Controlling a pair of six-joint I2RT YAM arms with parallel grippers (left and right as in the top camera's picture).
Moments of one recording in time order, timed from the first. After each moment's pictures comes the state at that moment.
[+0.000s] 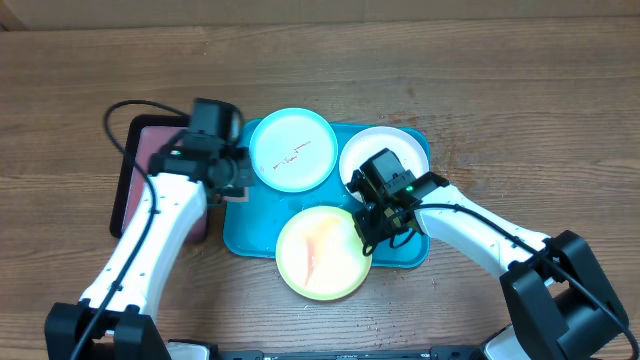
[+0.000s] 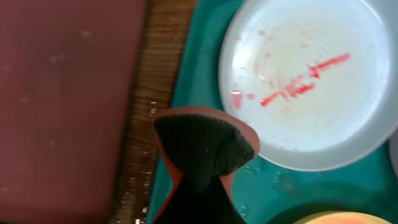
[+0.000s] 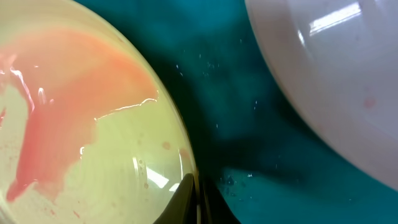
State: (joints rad) left arm -0.16 1.51 1.12 -0.77 -0.05 -0.32; right arm 0.57 1.70 0.96 -0.63 -0.27 0.15
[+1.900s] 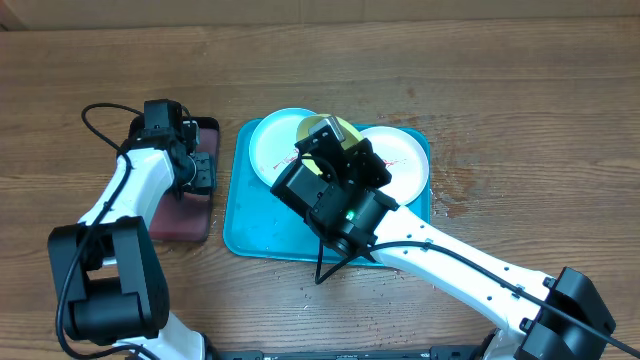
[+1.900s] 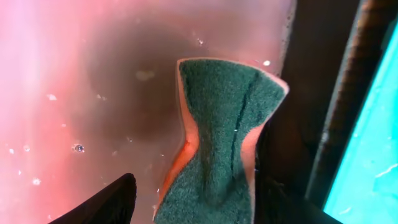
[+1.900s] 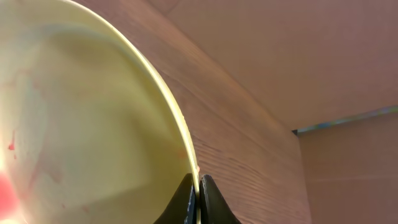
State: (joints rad) left arm 0.10 1.80 1.13 -0.64 -0.05 0.00; right arm 0.95 1.67 1.34 -0.77 1.05 0.15
